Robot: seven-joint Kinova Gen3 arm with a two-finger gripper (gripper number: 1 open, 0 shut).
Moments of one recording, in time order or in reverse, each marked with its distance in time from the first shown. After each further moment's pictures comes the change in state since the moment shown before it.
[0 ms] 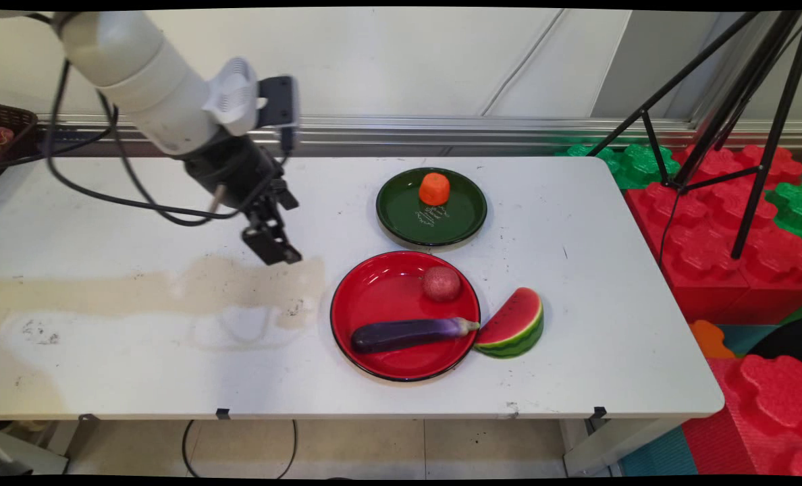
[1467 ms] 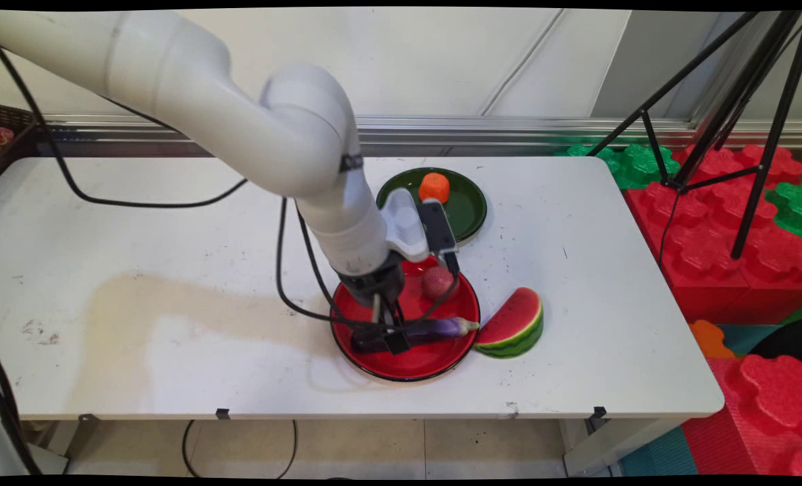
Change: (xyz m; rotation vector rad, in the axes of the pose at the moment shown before) arm 0.107 0.088 0.154 -0.040 -0.083 -0.077
